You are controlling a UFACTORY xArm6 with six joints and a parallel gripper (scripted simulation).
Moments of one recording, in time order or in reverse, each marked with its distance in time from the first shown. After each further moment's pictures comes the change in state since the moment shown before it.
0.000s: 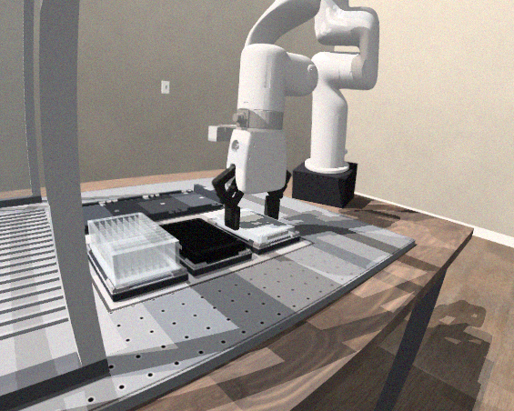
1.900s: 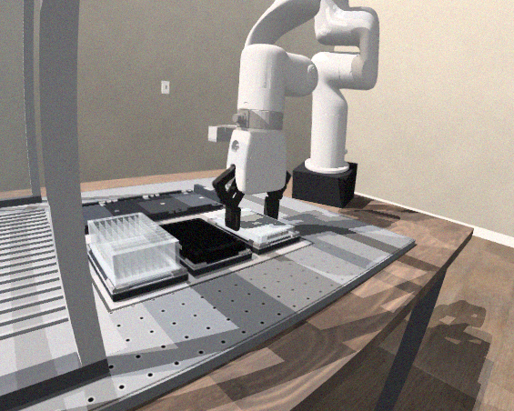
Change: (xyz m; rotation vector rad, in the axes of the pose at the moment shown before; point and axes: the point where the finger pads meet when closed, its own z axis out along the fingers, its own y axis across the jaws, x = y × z) arm 0.000 0.000 0.001 0.000 0.000 0.000
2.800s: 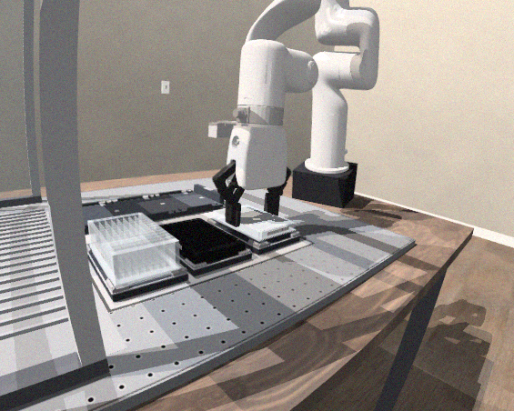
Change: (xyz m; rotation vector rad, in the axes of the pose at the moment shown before) arm 0.000 0.000 -0.007 0.000 0.000 0.000
